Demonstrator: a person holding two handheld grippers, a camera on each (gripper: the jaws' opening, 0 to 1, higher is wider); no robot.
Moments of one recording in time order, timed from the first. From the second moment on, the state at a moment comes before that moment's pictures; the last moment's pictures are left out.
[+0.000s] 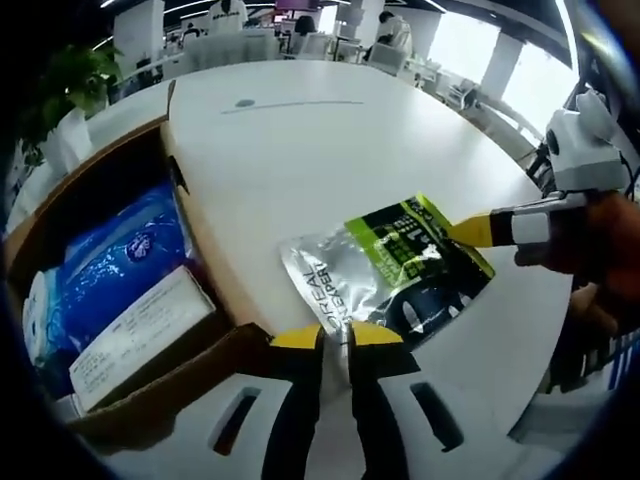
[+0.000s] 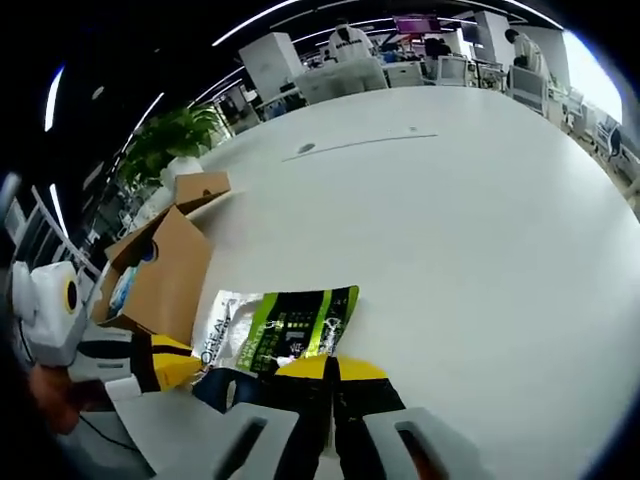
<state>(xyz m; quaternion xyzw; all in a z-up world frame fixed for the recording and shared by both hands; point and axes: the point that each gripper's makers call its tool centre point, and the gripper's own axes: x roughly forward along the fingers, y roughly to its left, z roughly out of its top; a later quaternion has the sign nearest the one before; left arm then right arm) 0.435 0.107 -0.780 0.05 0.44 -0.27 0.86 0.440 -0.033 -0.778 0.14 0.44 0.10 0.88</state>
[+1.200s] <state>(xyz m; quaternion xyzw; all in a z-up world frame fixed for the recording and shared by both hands) 0.410 0.134 -0.752 0.05 0.41 -0.30 0.86 0.440 -0.007 -0.774 0.14 0.44 0.10 0.88</state>
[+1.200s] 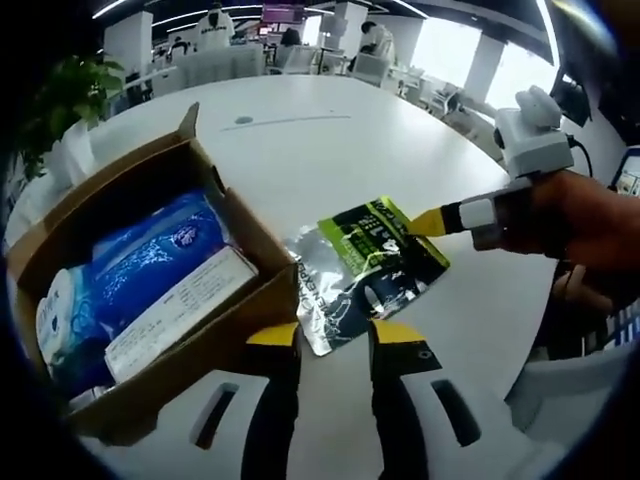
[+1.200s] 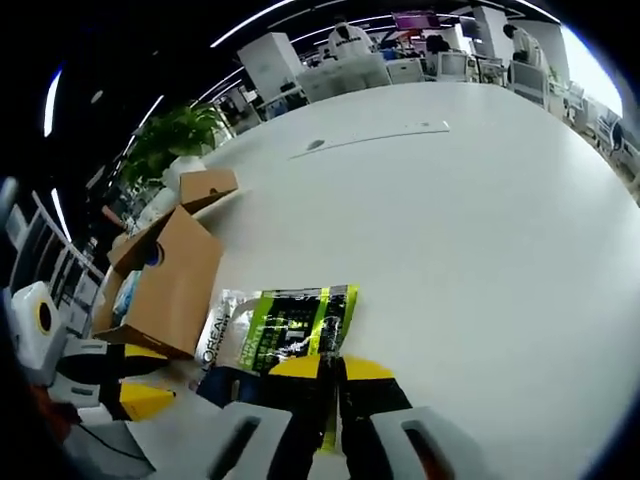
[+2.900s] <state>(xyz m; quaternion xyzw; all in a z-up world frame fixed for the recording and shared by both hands) 0.410 0.231 -0.654 0.01 0.29 -0.33 0.90 0.449 0.086 -0.661 0.11 0.31 0.24 0.91</state>
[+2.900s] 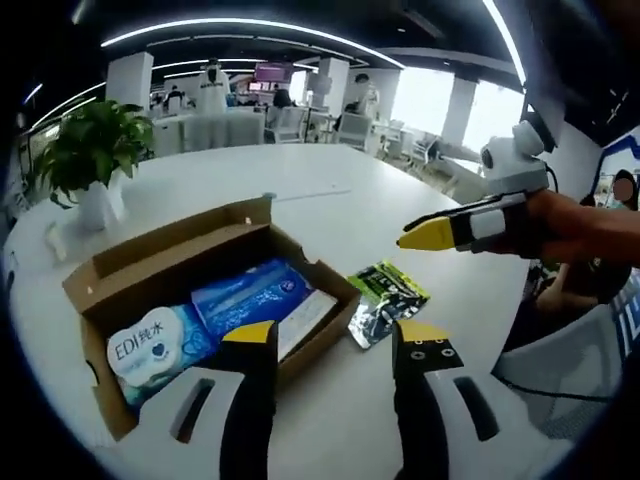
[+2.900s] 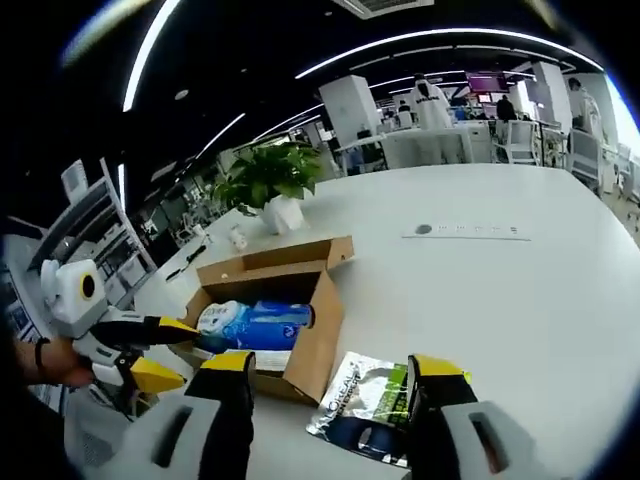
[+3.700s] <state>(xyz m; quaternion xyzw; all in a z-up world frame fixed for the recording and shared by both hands) 0.419 0.351 -0.648 0.01 0.28 -0.26 0.93 0.445 0.183 -0.633 0.07 0.28 0.34 0.89</state>
